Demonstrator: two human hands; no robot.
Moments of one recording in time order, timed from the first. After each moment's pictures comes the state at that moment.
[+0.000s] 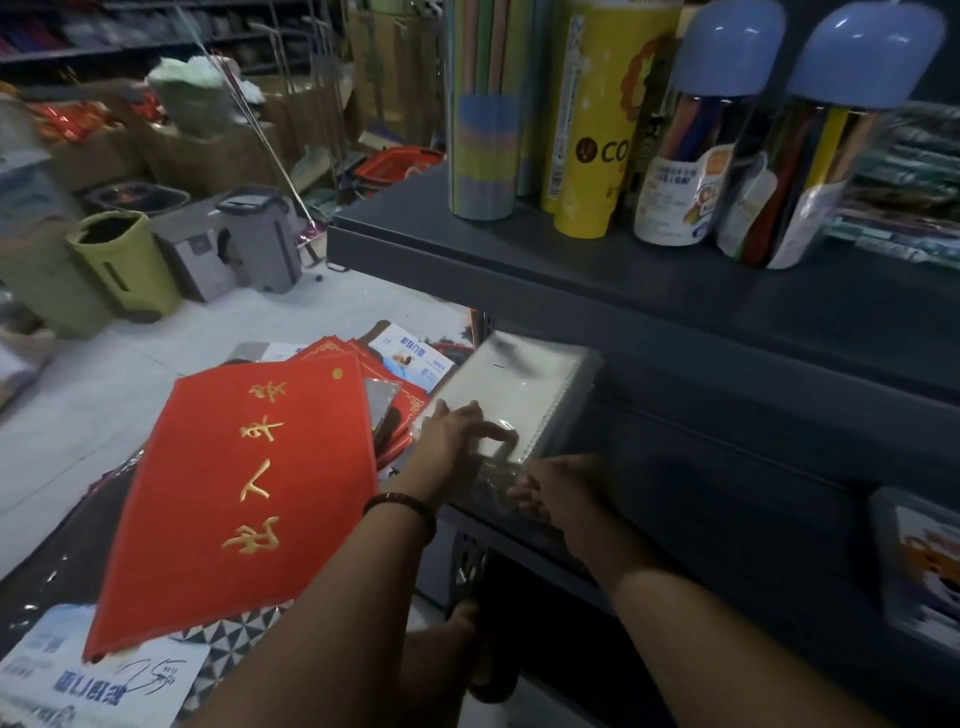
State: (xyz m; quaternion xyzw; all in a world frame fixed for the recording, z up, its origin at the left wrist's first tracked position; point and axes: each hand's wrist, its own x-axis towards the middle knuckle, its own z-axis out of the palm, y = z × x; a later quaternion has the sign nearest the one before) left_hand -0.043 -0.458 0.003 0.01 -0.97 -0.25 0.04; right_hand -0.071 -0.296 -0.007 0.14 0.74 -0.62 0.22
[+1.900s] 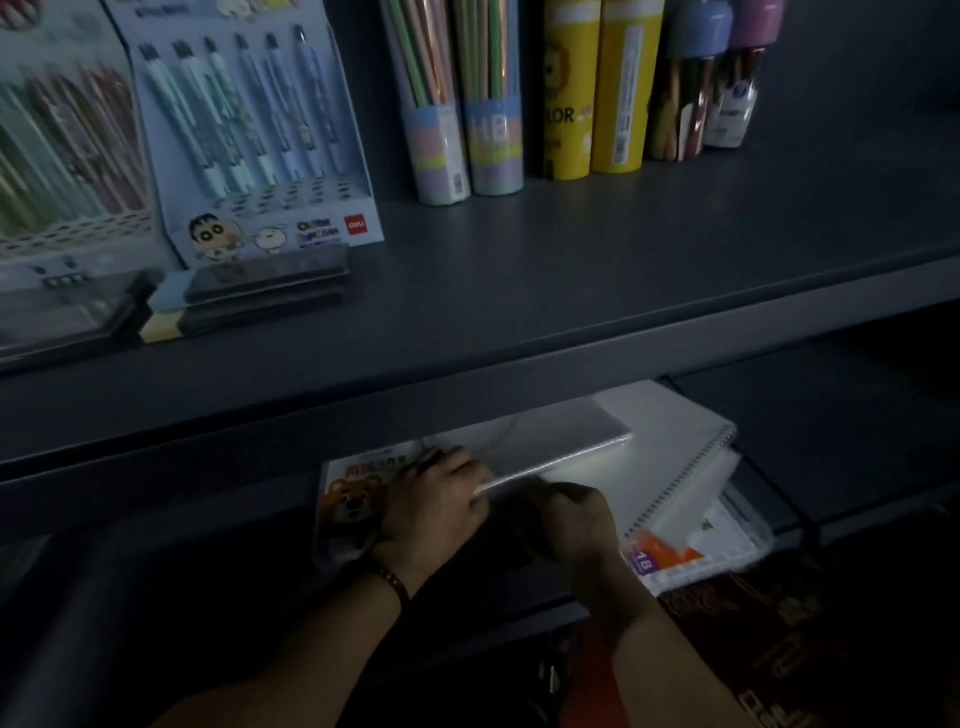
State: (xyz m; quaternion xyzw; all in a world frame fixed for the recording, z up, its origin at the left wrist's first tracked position) left_hand -0.070 0.170 0.009 -0.36 -0.90 -0.16 0.18; right_hand 0.011 0.330 0.006 0.31 0.64 -0.70 -0.05
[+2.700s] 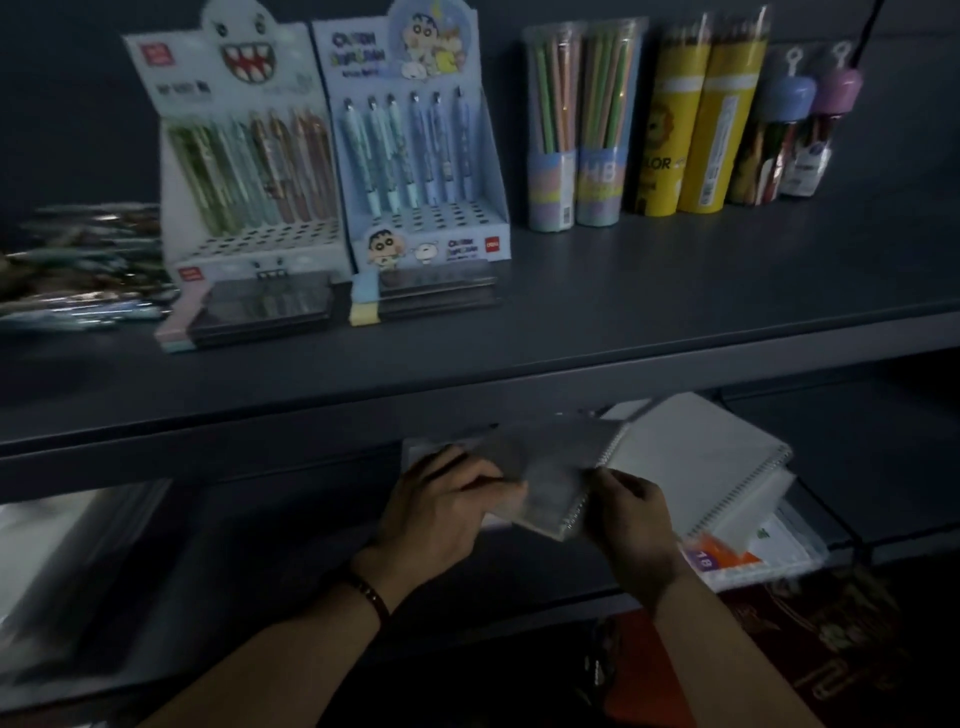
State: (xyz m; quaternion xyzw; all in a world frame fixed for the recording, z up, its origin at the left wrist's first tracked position) left_hand -0.047 0.058 0.048 -0.48 -0.83 -0.19 0.24; right_hand 0.038 0.273 0.068 0.24 0.55 -0.80 -0.10
